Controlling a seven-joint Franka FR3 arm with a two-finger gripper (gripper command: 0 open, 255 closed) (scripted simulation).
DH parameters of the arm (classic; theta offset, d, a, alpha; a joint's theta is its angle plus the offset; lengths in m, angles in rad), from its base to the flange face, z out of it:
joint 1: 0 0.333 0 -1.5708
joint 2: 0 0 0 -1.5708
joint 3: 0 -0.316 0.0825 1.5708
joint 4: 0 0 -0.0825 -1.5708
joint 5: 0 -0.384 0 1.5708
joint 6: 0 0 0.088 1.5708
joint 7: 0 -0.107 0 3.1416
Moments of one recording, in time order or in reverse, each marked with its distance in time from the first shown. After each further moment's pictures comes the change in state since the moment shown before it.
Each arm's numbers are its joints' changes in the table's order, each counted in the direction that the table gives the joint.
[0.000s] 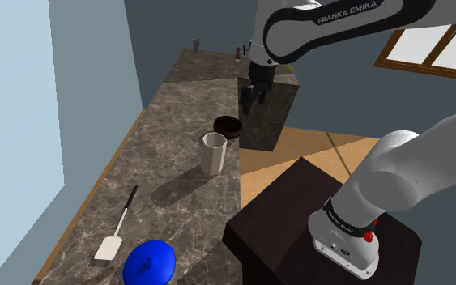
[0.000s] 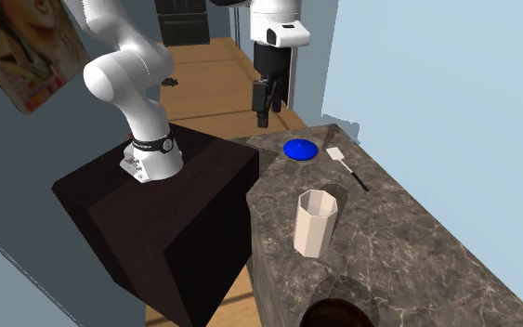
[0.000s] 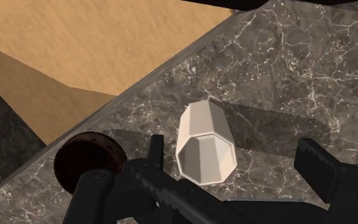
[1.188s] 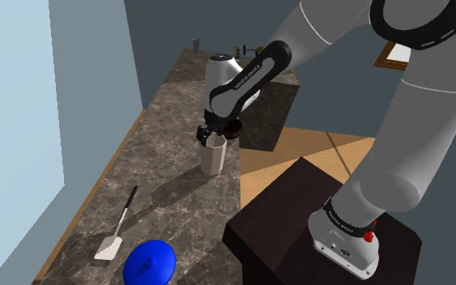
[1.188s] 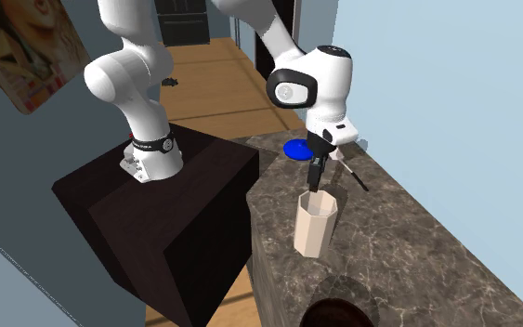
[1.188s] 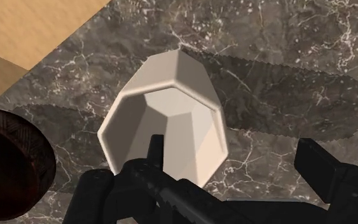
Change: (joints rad) arm 0.037 0.679 -0.050 -0.188 0.038 -0.512 -0.158
